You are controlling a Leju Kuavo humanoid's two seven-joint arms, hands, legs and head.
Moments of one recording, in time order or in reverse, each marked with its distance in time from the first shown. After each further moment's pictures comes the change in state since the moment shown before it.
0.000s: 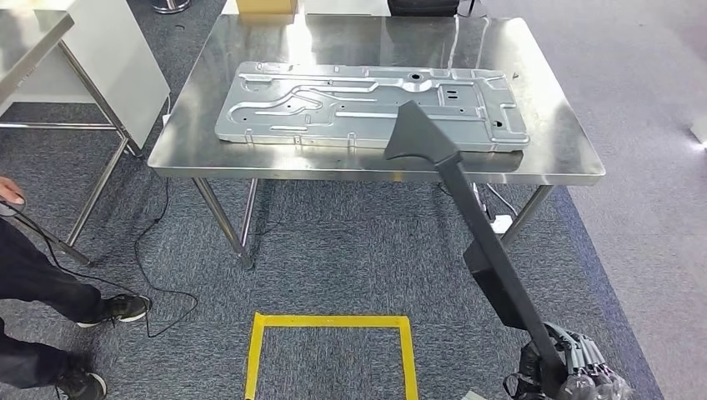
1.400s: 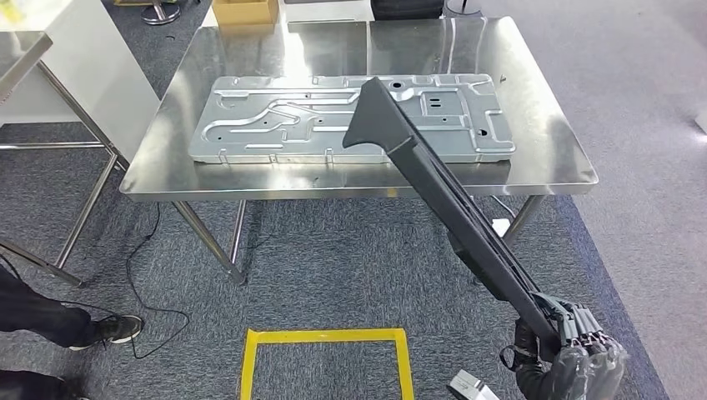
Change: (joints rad) left arm -0.006 0.002 -0.024 0.000 -0.036 -0.015 -0.017; right arm -0.113 -0.109 0.085 -0.016 0.089 0.000 0.095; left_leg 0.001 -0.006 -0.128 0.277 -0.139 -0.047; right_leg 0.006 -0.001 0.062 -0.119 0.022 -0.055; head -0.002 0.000
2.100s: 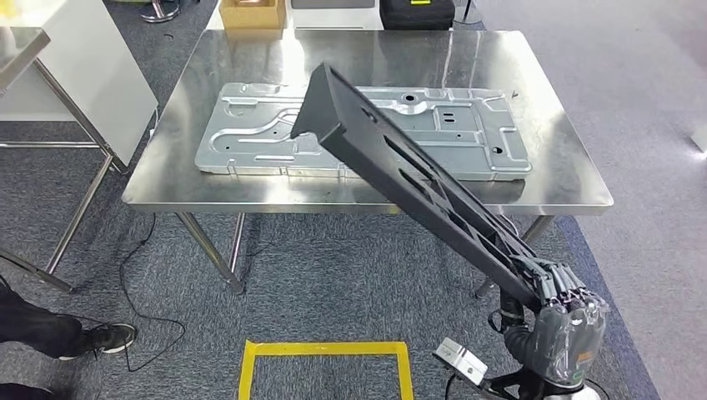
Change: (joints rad) left arm -0.001 0.009 -0.021 0.000 -0.027 -0.016 -0.006; right arm -0.186 -0.165 0.129 0.056 0.084 0.000 0.178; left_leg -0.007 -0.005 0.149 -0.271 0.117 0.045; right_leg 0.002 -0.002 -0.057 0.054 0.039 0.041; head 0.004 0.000
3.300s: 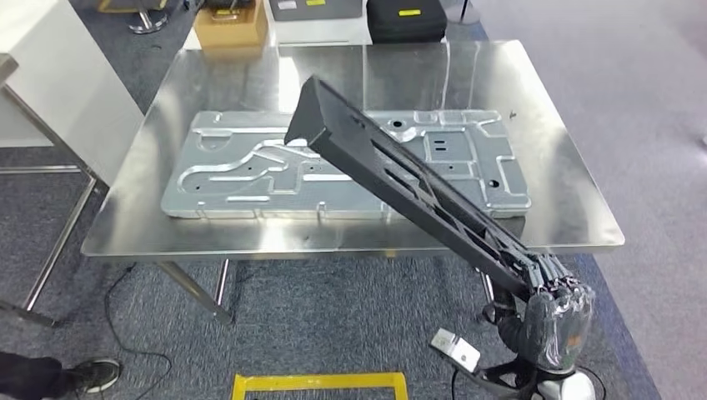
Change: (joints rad) left arm -0.002 0.009 -0.018 0.000 -0.005 0.001 -0.004; right arm -0.045 -0.034 0.028 0.060 -0.004 0.000 0.018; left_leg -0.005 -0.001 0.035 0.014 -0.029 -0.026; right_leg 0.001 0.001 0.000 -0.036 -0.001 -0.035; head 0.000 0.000
